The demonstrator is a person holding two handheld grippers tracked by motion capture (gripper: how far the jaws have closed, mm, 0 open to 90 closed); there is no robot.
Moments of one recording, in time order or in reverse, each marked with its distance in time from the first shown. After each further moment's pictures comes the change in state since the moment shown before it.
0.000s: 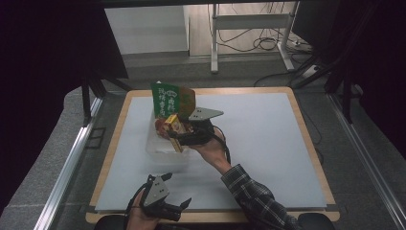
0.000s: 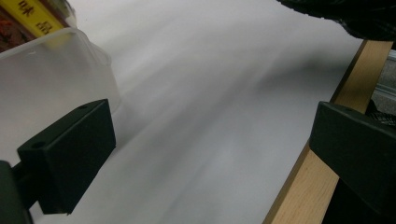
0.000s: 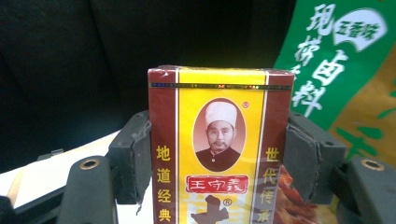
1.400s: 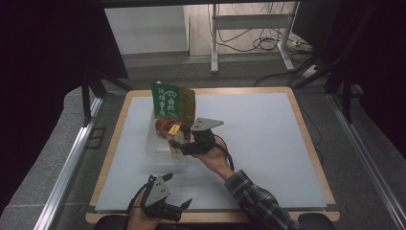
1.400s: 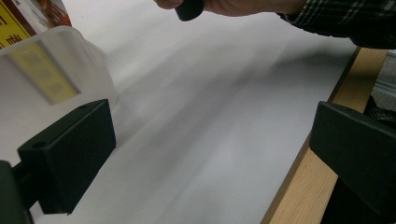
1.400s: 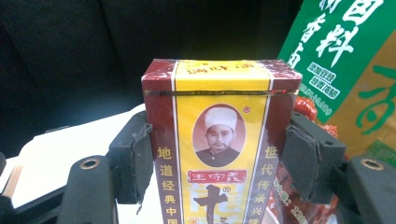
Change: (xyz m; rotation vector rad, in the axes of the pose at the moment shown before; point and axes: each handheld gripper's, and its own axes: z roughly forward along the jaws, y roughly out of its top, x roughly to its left) left arm -0.001 0.000 0.002 0.012 -0.006 0.004; right arm 0.002 -0.034 0.000 0.036 0.030 -0.002
